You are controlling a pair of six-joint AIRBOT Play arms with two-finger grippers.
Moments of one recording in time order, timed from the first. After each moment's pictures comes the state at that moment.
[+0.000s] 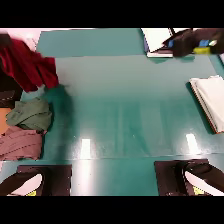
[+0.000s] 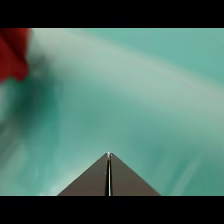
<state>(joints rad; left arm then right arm) -0.05 -1.05 1.58 1.83 -0.83 -1.64 0.25 -1.01 1.63 -1.24 1.12 1.44</state>
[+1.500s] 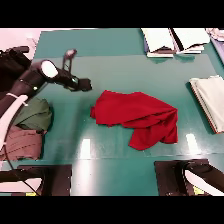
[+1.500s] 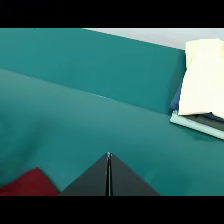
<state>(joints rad) -0.32 -1.46 1.31 1.15 -0.94 -1.57 0.15 -1.01 1.78 -1.38 1.19 1.50</state>
